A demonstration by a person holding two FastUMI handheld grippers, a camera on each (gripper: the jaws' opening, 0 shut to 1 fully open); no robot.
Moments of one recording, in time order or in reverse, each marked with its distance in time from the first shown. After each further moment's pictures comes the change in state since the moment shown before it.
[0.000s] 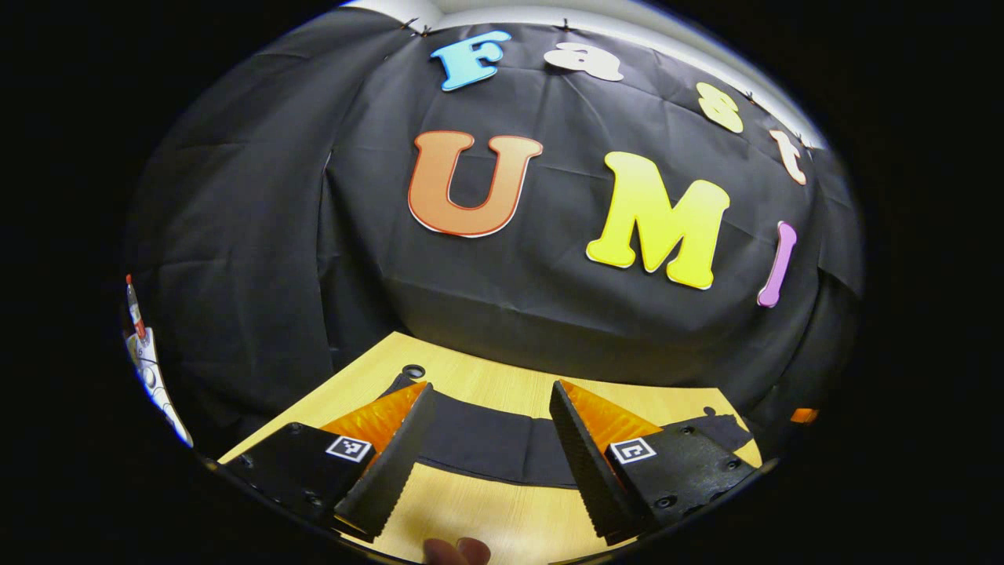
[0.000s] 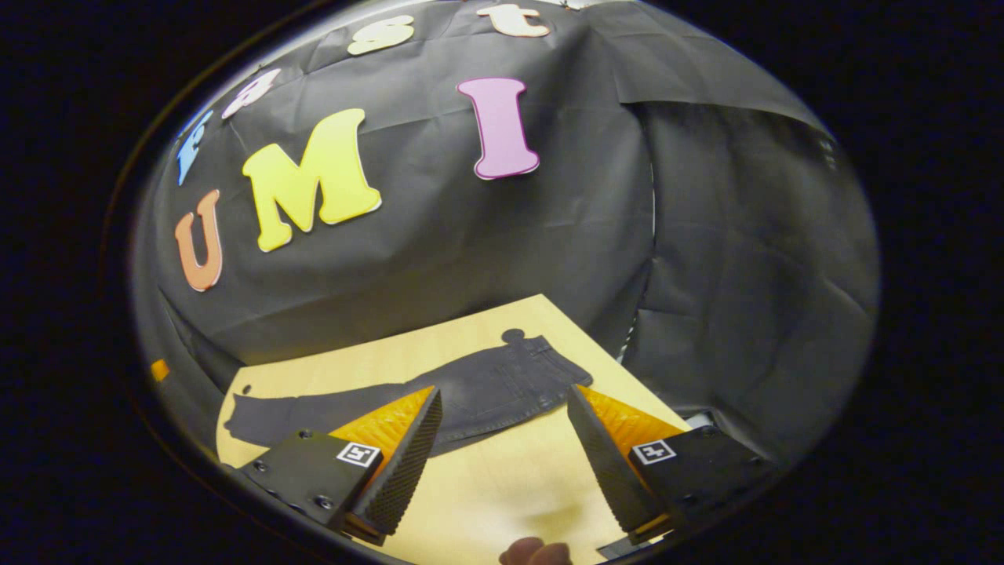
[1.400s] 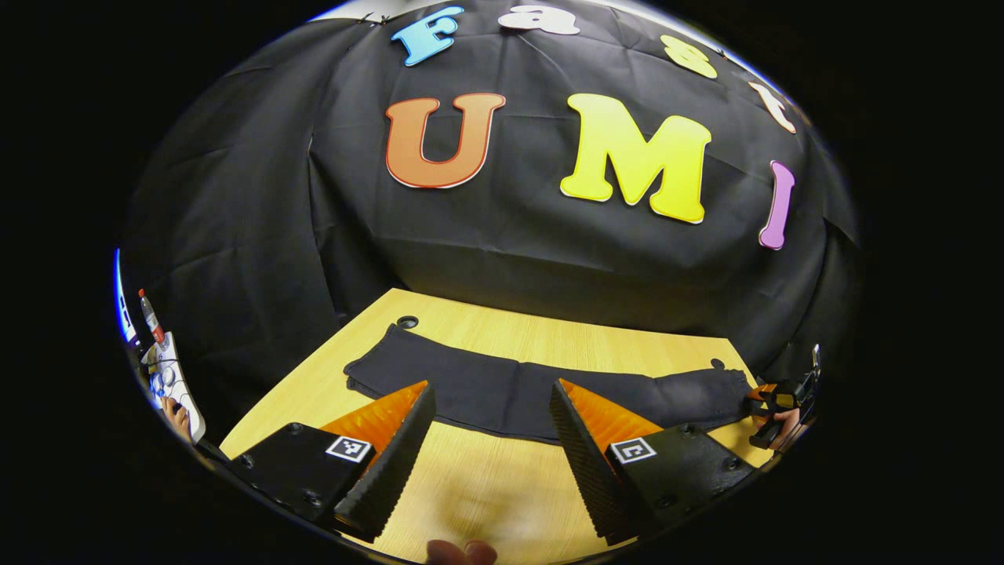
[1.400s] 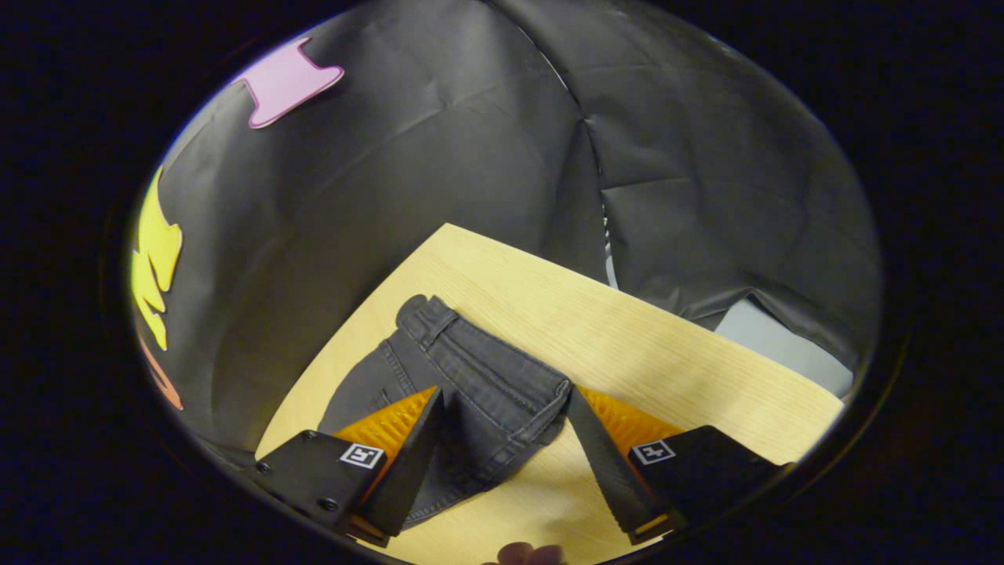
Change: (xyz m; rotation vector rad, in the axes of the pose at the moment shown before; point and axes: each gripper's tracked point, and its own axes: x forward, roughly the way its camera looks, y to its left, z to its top) left arm -0.021 -0.055 -0.058 0.073 0.205 0.079; right arm 0.243 -0.091 -0.084 0.498 0.256 -0.104
